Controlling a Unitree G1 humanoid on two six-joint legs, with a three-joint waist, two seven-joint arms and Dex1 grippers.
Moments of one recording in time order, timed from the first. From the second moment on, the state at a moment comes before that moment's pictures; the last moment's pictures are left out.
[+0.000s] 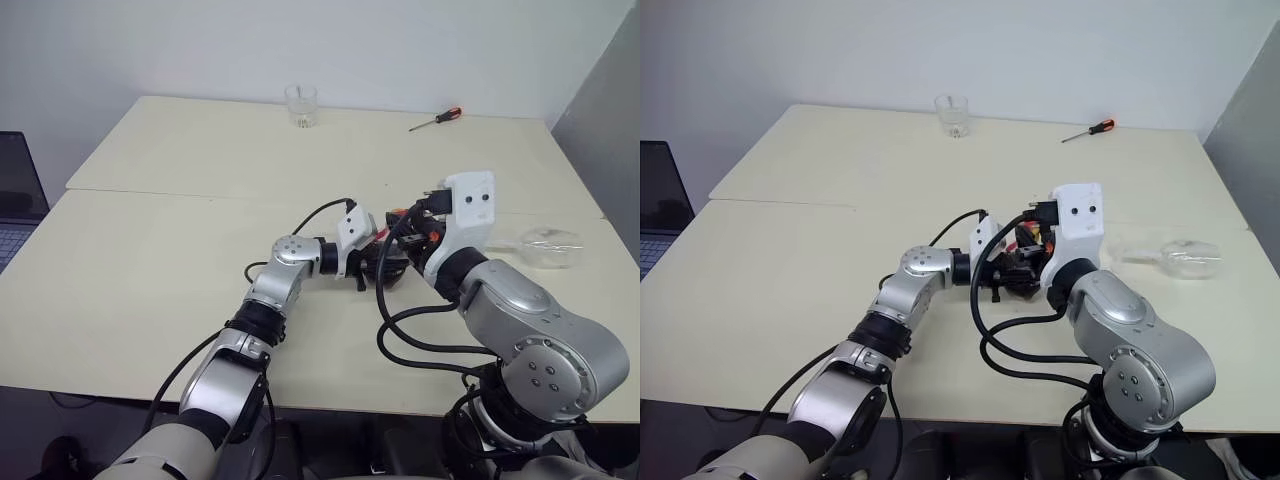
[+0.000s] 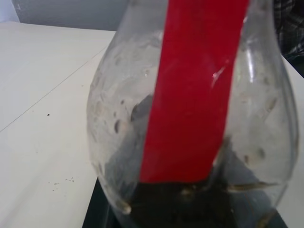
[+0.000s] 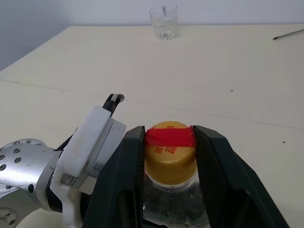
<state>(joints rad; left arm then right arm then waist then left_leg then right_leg) -0.79 0.13 -0.21 0.59 -0.13 0.06 -1.10 -0.57 0.07 -0.13 -0.95 0.33 1.60 -0.05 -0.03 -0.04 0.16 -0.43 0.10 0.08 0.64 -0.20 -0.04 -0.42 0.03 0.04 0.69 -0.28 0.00</state>
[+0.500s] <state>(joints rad) -0.76 0.13 -0.22 0.49 -0.15 0.11 -1.10 -0.58 -0.55 -0.11 -0.25 0.53 0.77 0.96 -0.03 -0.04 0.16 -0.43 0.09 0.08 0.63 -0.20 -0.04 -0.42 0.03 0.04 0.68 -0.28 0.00</state>
